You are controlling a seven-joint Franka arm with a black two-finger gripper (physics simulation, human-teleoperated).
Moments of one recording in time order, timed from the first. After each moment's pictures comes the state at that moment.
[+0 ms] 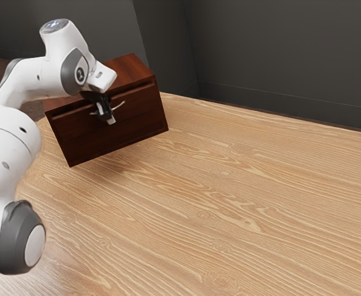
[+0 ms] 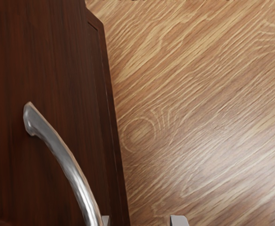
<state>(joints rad) 0.27 0.75 0.33 -0.77 -0.22 1.84 1.19</state>
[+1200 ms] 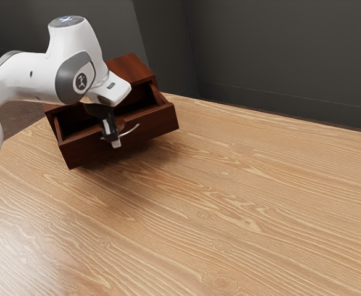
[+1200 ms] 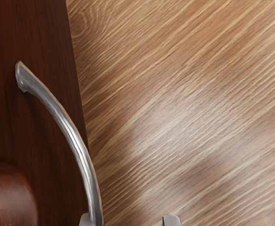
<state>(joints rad) -0.03 0.26 0.37 -1.44 0.01 1.86 1.00</state>
